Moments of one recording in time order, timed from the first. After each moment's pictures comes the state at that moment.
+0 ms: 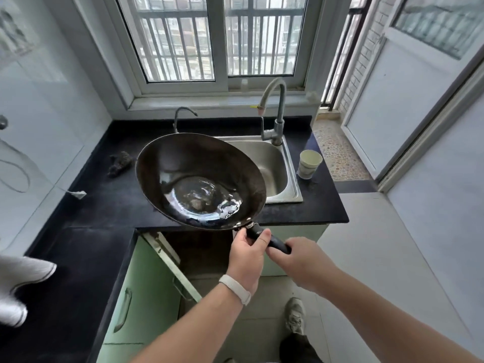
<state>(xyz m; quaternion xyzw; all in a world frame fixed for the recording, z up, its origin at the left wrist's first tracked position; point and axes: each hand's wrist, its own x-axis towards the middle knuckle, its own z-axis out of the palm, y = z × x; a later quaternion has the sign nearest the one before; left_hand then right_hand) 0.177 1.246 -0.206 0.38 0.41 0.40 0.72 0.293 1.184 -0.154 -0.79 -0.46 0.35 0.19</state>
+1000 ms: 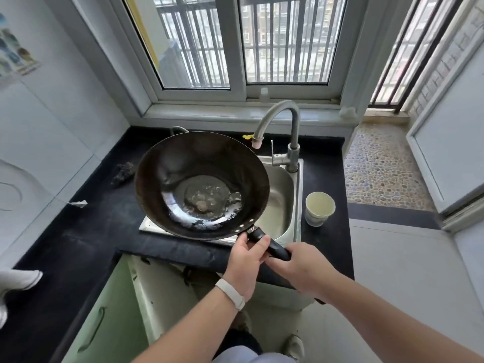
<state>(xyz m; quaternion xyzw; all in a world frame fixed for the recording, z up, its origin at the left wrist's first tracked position) 0.336 1.358 -0.196 0.28 0.48 0.44 0.70 0.476 1.327 -0.172 -0.69 -0.56 0.43 0.16</state>
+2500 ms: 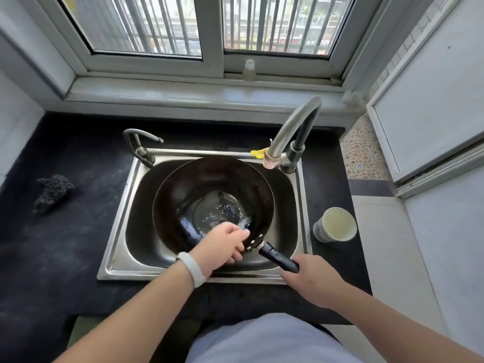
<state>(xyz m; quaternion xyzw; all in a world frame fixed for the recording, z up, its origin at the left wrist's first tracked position) 0.276 1.557 -0.233 0.48 0.55 0.05 0.68 0.470 1.426 -0.247 -0.78 -0.47 0.41 0.01</state>
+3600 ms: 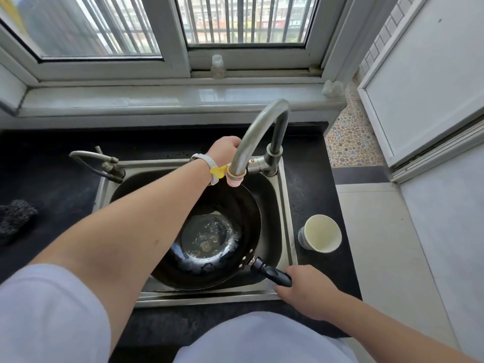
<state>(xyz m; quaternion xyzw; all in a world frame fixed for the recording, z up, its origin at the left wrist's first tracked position) 0.420 1.742 -0.213 0.74 0.47 0.03 0.47 0.507 1.430 -0.260 -0.75 -0.46 0.47 -0.02</state>
